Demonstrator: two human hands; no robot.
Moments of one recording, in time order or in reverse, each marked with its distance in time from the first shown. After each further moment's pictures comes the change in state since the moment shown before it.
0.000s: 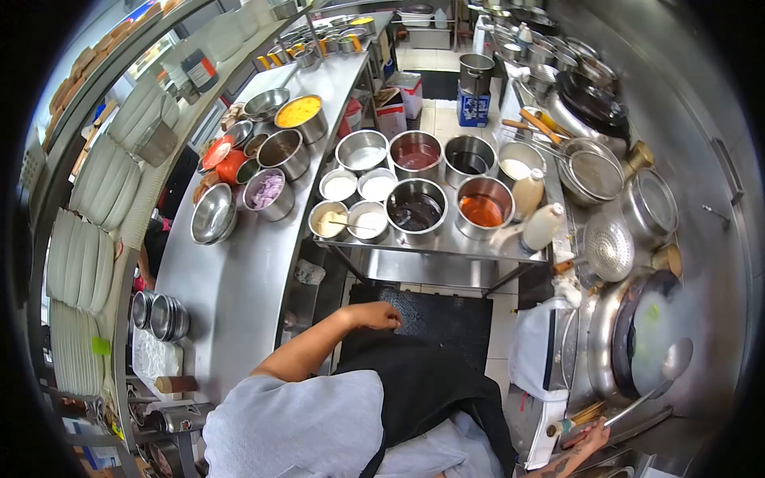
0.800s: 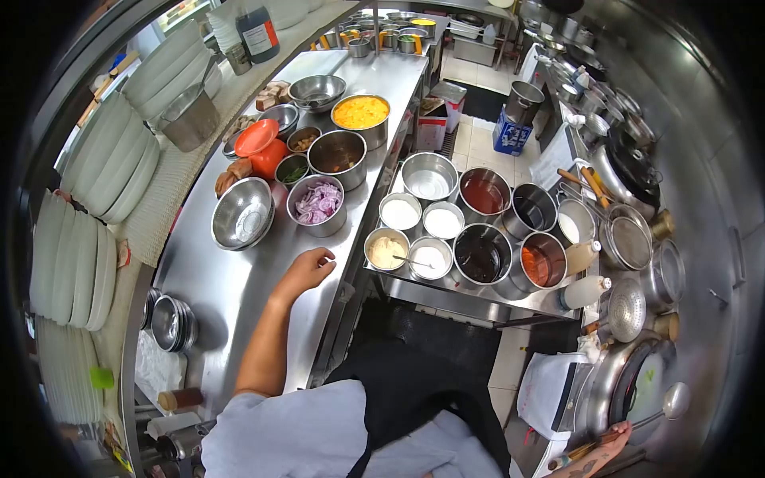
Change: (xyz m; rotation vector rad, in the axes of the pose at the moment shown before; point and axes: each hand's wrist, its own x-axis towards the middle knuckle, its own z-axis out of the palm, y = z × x) left_hand -0.188 -0.155 -0.205 -0.124 0.988 -0.115; right_hand -0.047 -0.137 0.158 0.683 -0.446 -0.026
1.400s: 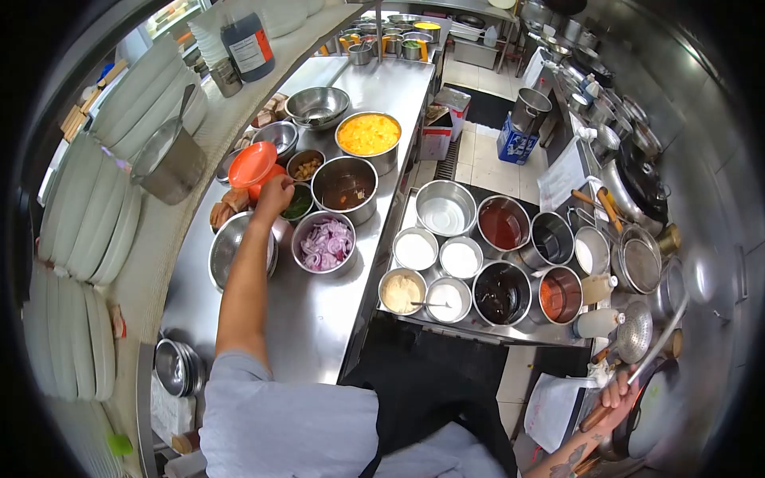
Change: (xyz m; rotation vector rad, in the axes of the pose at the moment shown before) left_hand 0.255 -0.112 -0.146 0.220 0.474 0.097; right_hand -0.098 0.111 0.322 0.334 -0.717 0.363
